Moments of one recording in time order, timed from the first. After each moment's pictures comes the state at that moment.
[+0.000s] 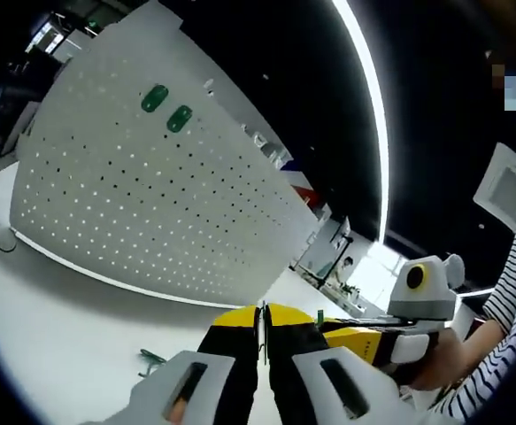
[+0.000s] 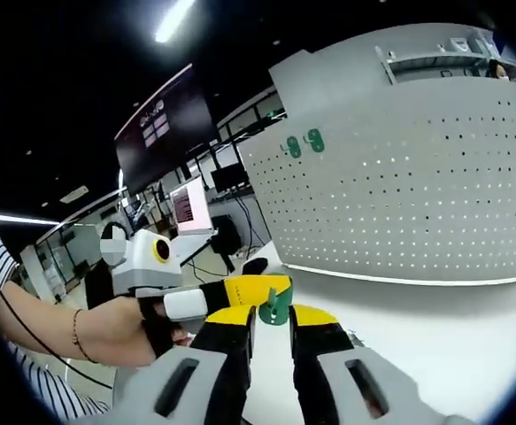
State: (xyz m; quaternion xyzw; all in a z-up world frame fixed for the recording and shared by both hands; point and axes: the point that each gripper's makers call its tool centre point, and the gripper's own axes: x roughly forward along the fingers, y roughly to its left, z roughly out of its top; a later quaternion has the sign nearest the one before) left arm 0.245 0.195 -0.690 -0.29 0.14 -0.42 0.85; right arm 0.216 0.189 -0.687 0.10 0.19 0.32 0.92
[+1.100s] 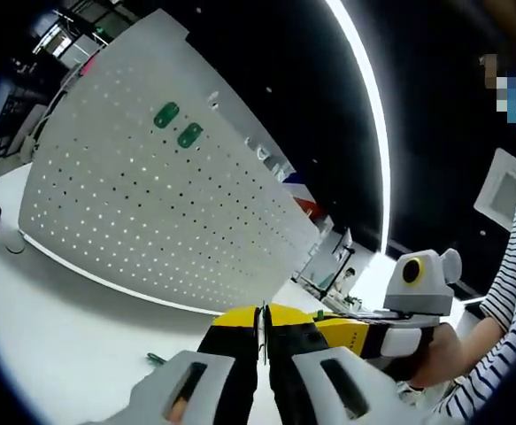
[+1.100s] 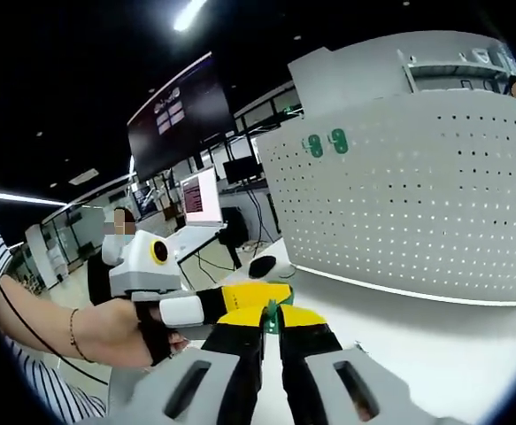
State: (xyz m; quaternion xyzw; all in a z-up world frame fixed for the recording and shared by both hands) left arm 0.243 0.209 -0.686 -0.30 0.11 -0.41 0.85; right arm 0.220 0.206 -0.682 0.07 0.18 0.34 0.92
